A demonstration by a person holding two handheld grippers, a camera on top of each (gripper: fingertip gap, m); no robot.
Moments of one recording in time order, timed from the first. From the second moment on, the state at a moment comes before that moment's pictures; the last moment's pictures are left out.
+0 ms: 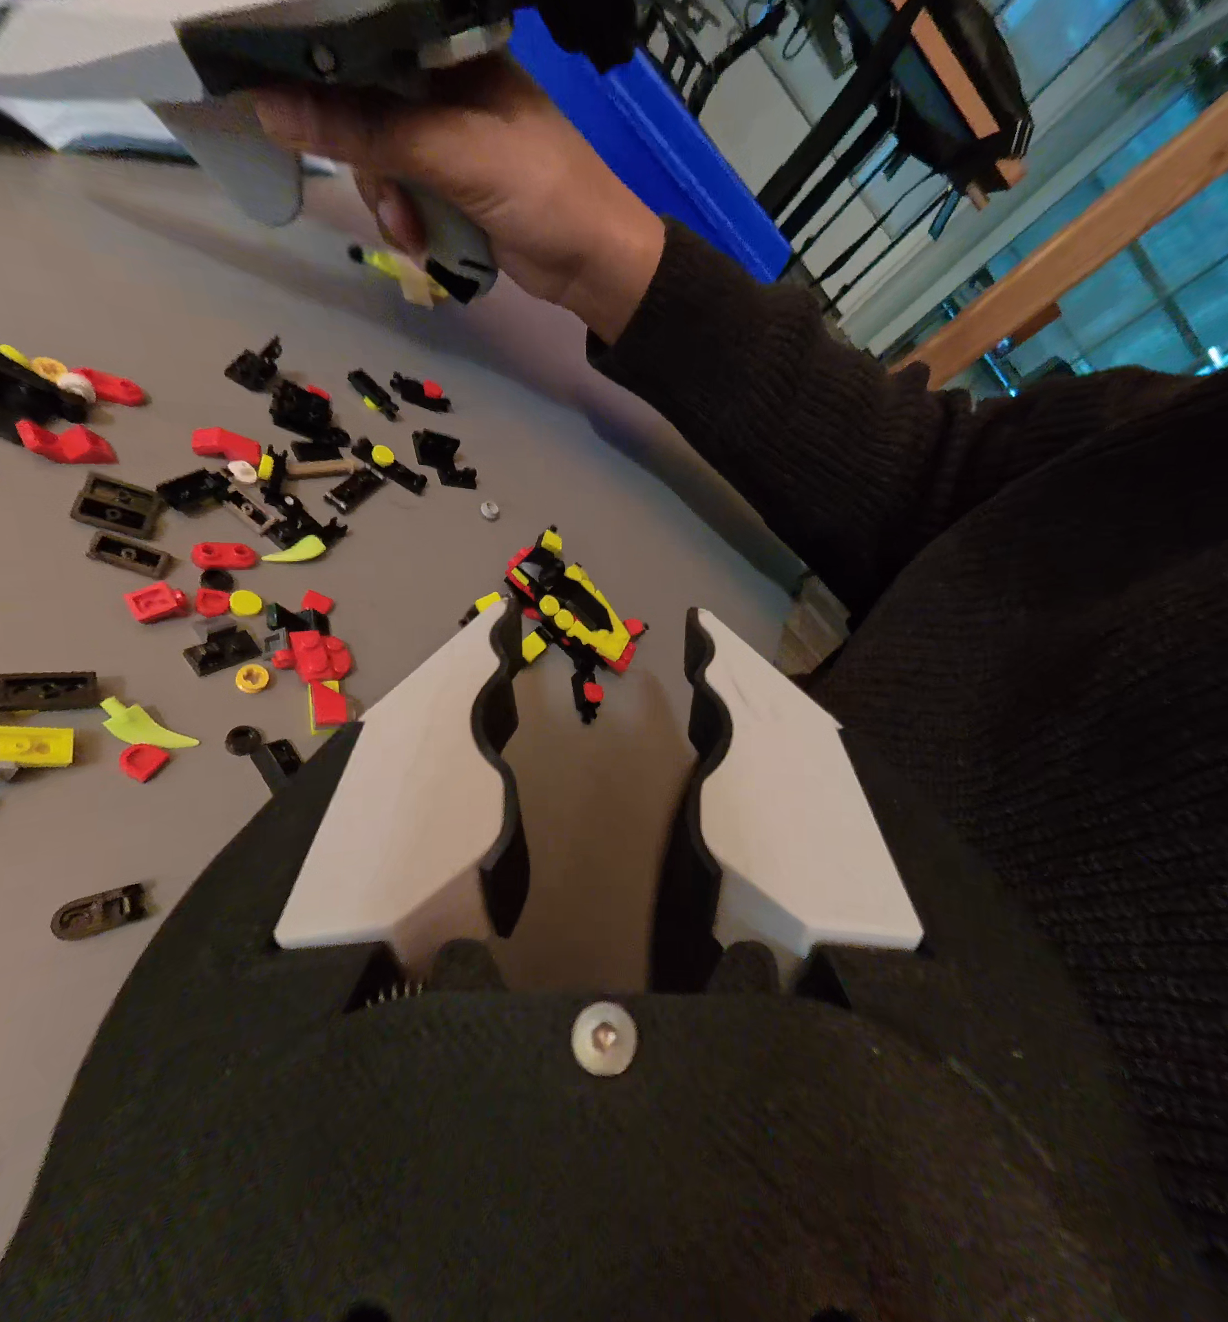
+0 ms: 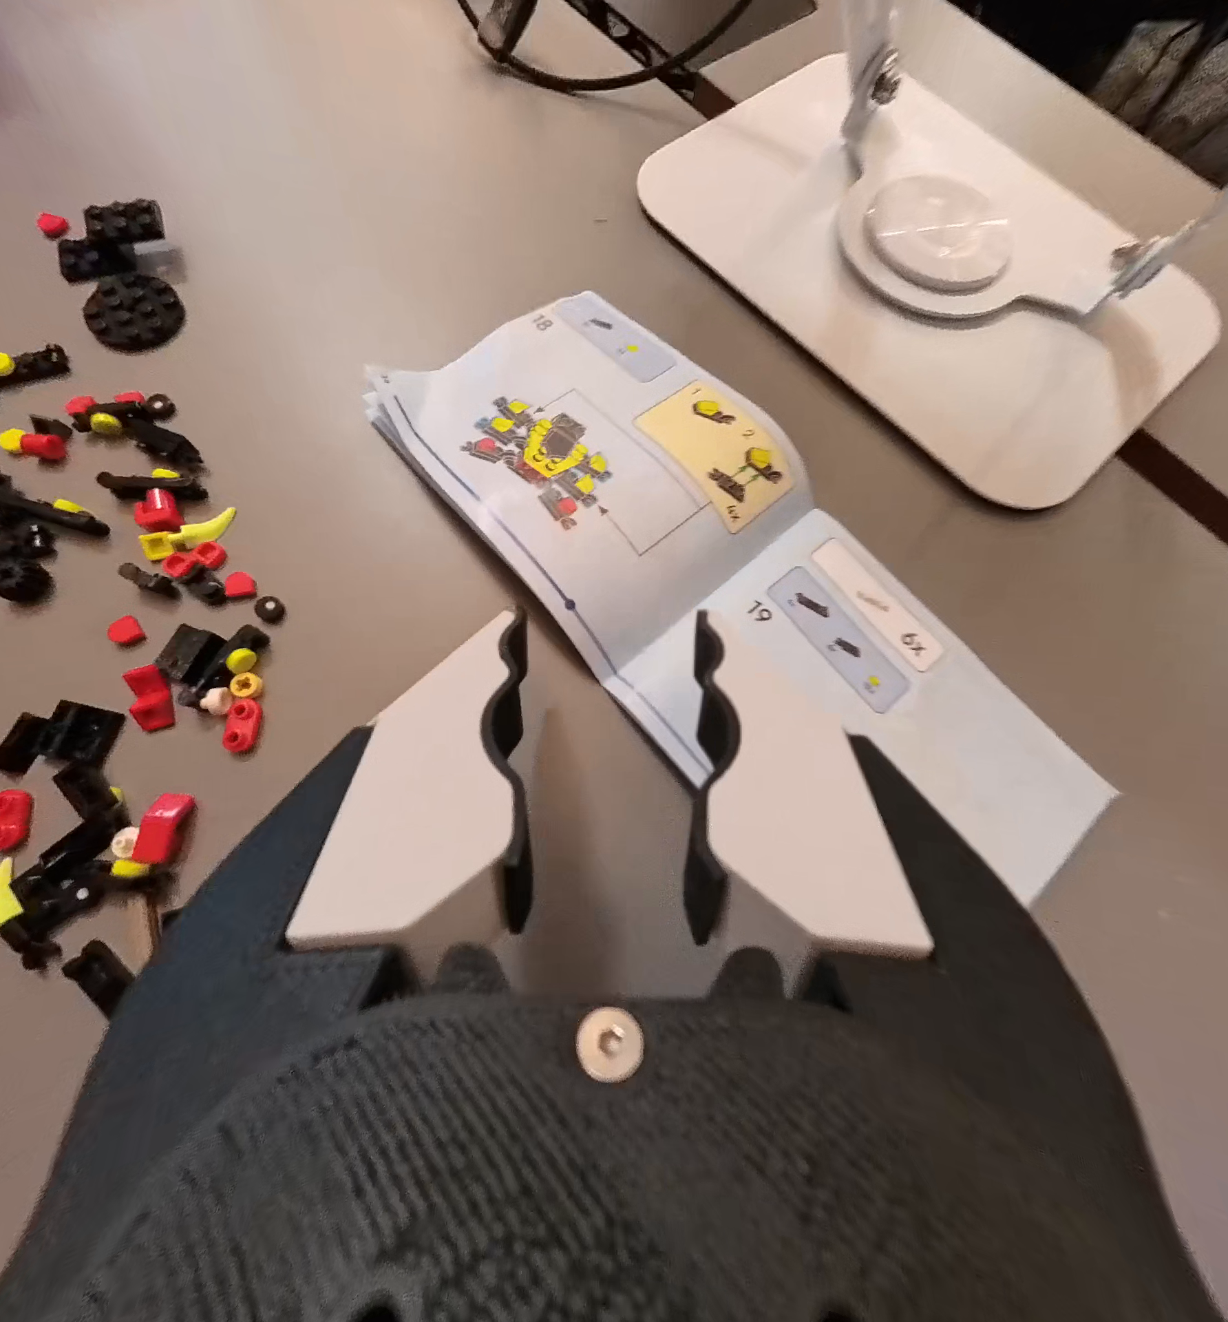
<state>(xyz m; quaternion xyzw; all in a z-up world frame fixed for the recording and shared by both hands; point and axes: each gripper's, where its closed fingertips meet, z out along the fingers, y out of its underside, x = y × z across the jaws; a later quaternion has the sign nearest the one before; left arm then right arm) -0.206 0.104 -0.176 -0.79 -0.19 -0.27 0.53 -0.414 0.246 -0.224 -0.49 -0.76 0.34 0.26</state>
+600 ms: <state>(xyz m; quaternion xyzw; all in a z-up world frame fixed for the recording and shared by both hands) -0.222 0.108 -0.172 -0.79 -0.17 -0.20 0.56 -0.233 0.289 -0.179 -0.56 -0.65 0.37 0.35</state>
